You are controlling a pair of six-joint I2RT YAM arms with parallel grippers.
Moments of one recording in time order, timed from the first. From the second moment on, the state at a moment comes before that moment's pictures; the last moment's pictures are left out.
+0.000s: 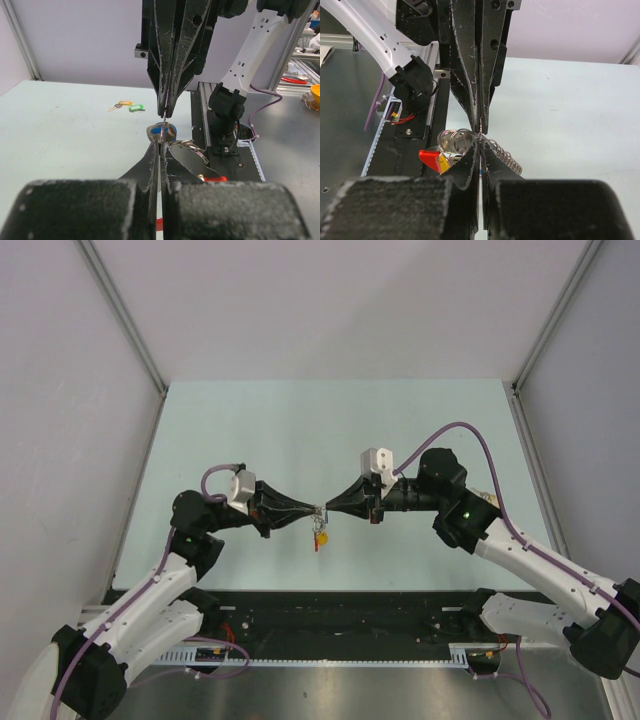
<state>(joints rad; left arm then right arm) -0.47 0.80 0.46 0.69 0.98 -0.32 0.79 1.05 0.92 0.09 -0.76 -0.13</state>
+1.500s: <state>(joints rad) -0.47 0.80 0.45 0.70 0.97 -0.32 0.80 1.05 0.92 0.10 -0.74 -0.11</state>
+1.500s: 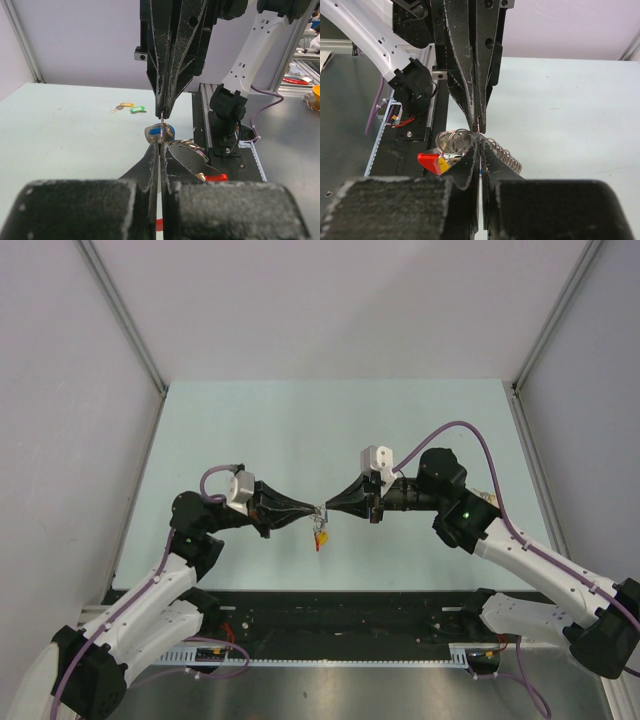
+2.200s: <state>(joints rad) -0.47 0.80 0.45 0.72 0.98 -0.32 0.80 1.05 0.92 0.11 -0.75 -0.09</state>
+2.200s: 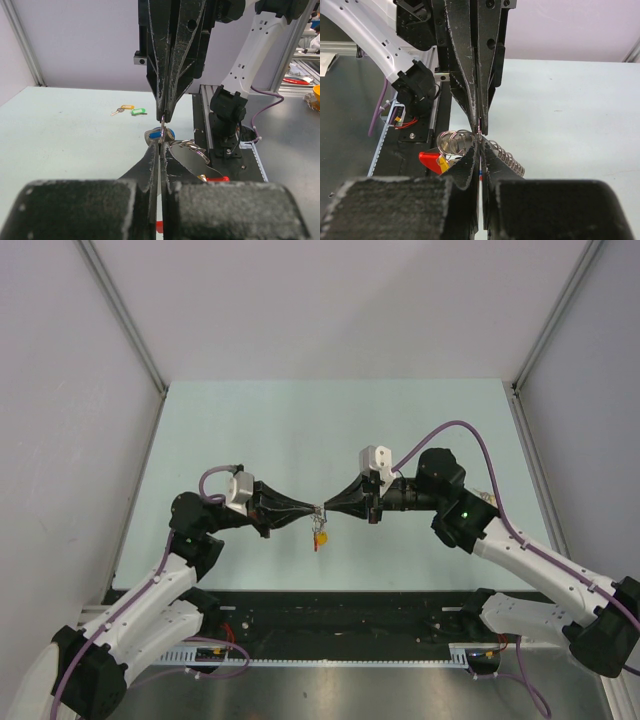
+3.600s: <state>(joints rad) -0.48 0.78 0.44 0.71 0.95 -0.30 0.80 1.04 0.92 0.11 -0.74 -0.08</state>
